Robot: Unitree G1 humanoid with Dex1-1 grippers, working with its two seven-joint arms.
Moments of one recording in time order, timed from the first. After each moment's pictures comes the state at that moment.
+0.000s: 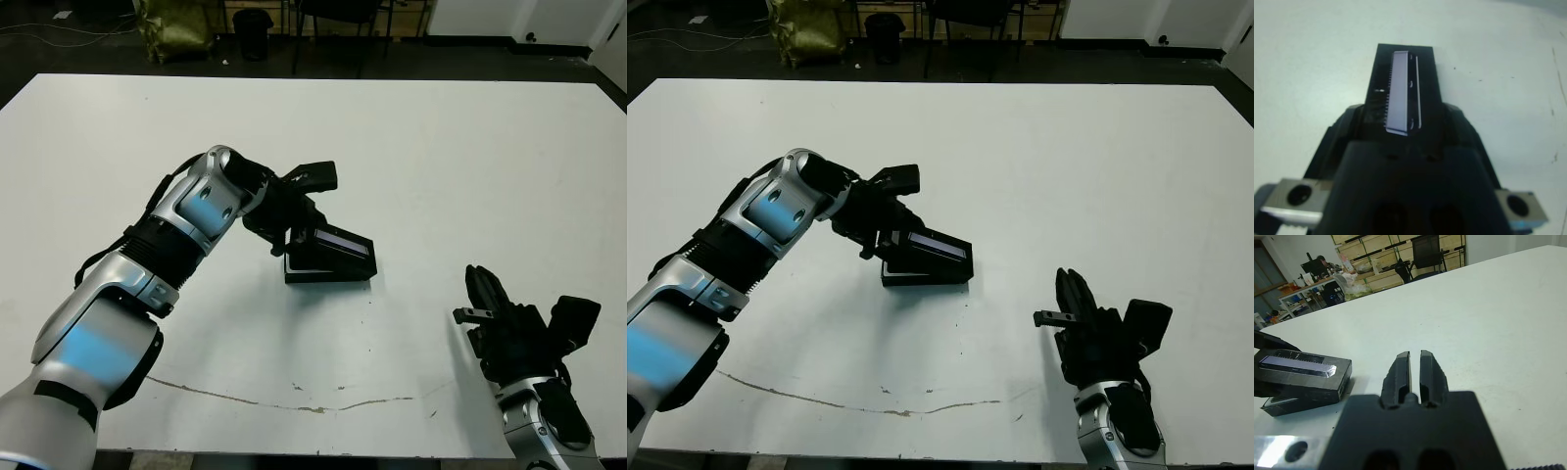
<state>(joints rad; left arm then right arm) -0.98 0.36 -0.52 0.52 0.08 0.44 -1.30 0.30 -0.10 -0.09 -0.52 0.35 0.31 0.07</state>
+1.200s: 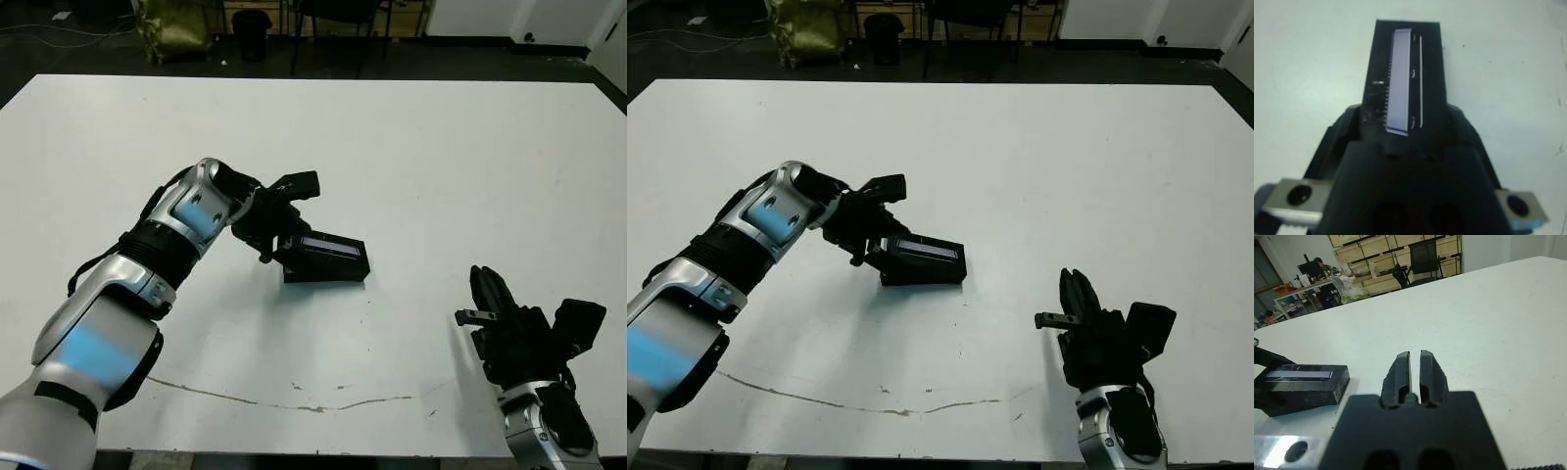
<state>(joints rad) -0.97 0.36 -0.52 0.73 0.06 0.35 -1.31 0.32 -0.10 -0.08 -0.57 0.32 0.32 0.04</state>
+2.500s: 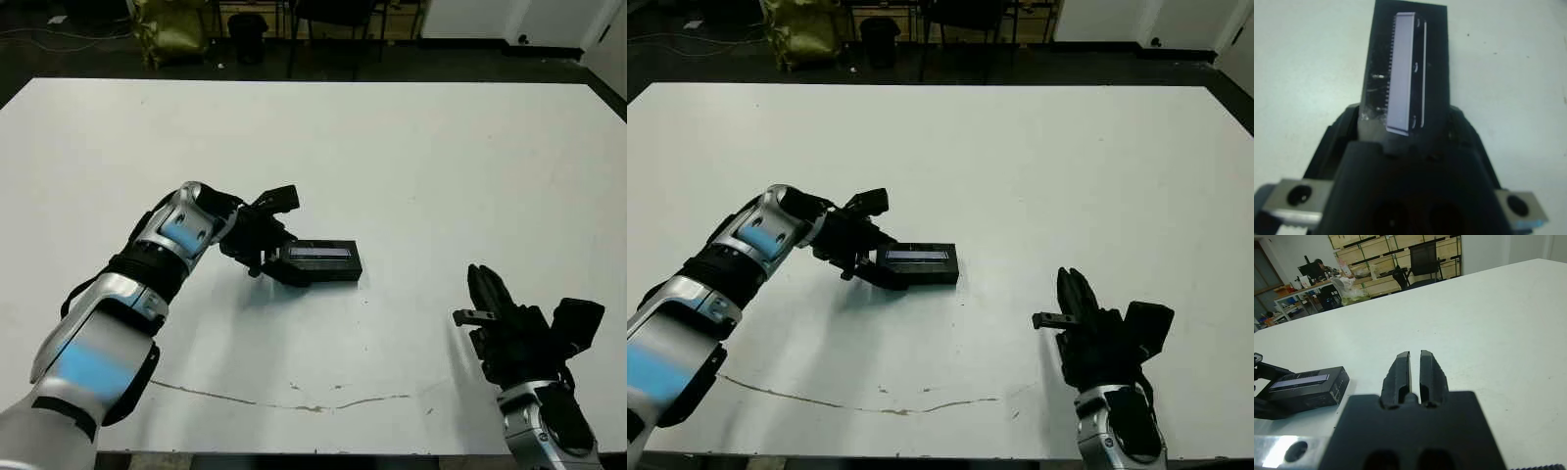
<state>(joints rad) -0.89 0.35 -0.46 0.79 0.05 0.29 -1.30 0.32 -0.10 -0.08 -0.56 0.32 0.31 0.05</state>
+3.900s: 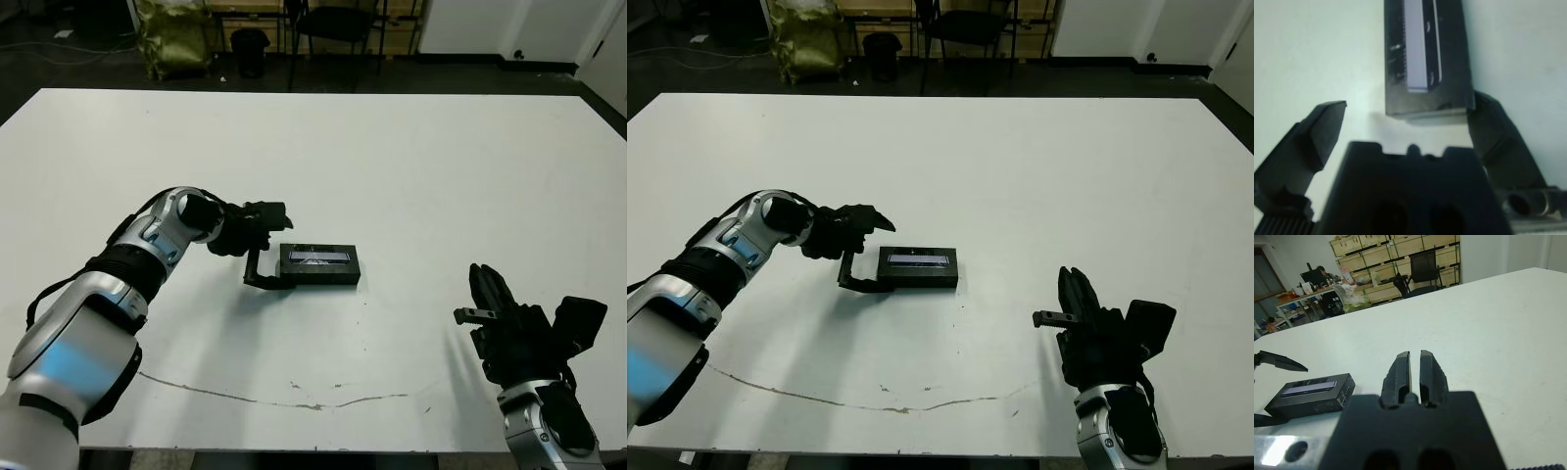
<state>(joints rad) -0.89 0.45 -0.59 0.95 0.12 -0.21 -1.11 0.32 -0.10 -0.08 -0.60 0.33 0.35 0.03</state>
